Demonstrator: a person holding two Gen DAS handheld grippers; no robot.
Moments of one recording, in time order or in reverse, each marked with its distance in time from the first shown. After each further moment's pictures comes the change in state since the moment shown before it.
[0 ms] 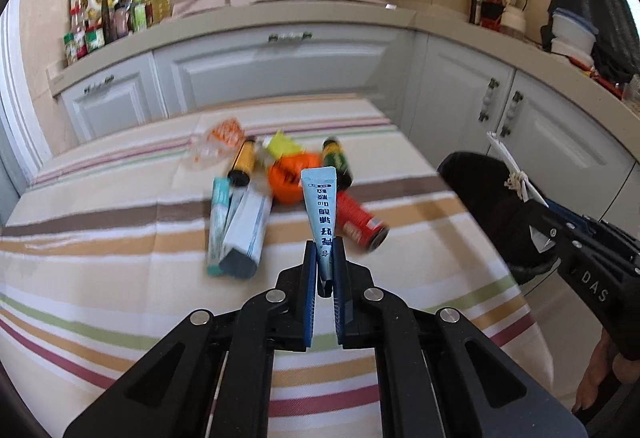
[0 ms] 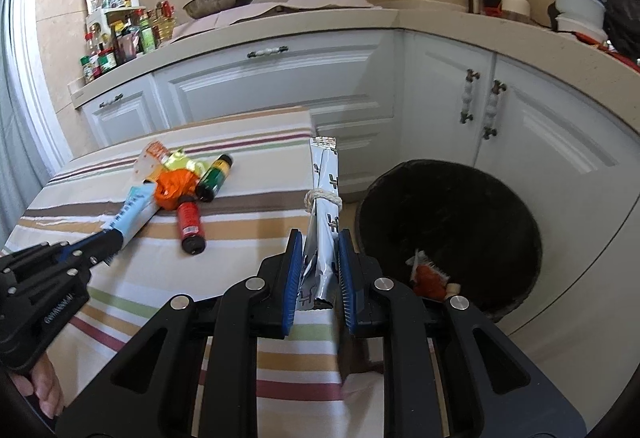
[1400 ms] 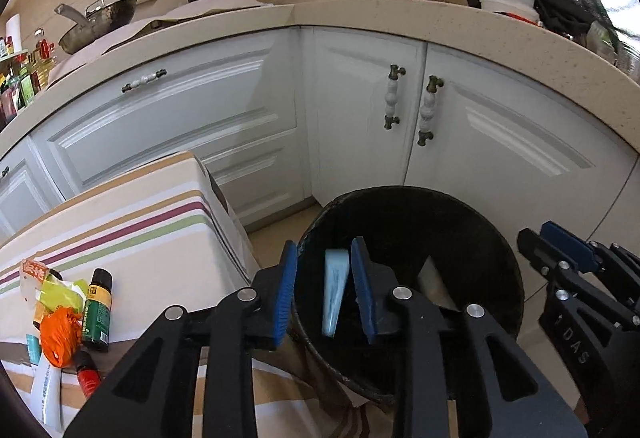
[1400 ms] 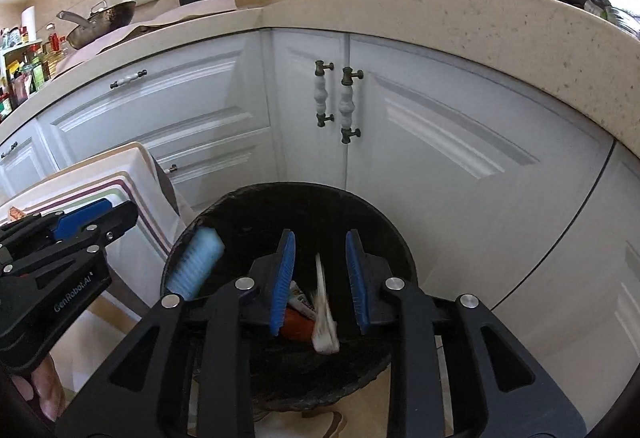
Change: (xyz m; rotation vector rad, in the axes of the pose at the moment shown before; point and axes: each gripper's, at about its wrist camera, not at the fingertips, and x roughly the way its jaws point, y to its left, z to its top) left arm 0.110 -0.165 0.074 0.198 -0.005 -0.171; right arm 0.049 -0.157 0.029 0.145 -0.010 -0.290
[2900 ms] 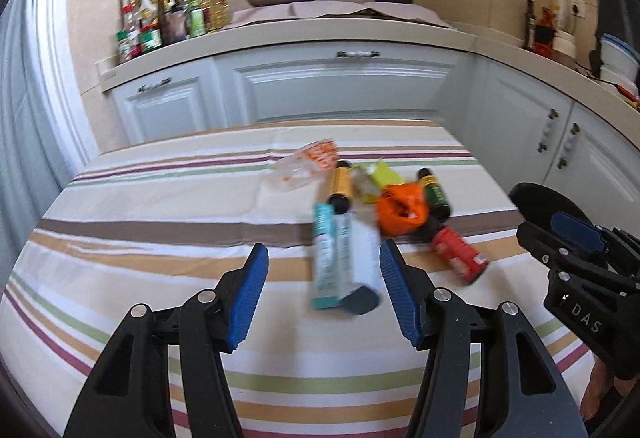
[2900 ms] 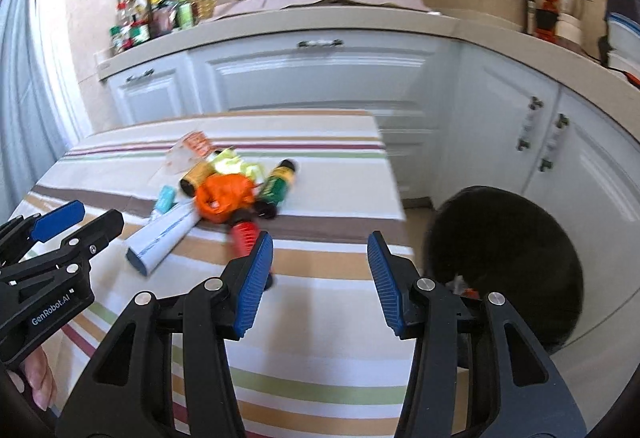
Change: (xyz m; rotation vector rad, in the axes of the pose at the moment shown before) left arm -0.143 0.189 -0.110 -0.279 -0.028 0.347; right arm -0.070 0.214 -0.043 -0.278 0.033 0.378
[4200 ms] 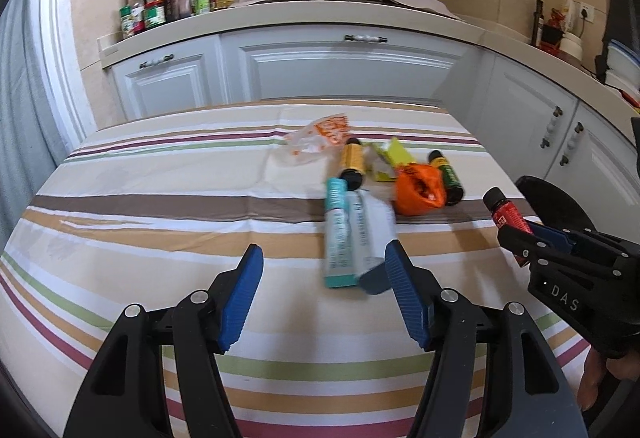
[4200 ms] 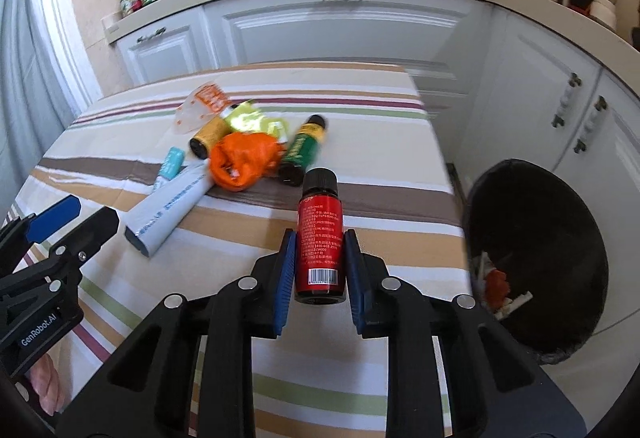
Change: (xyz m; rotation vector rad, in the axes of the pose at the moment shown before) left arm 0.009 0.006 -0.009 -0.027 0.052 -0.033; right arm 0.031 0.005 0.000 -0.012 0.154 0.056
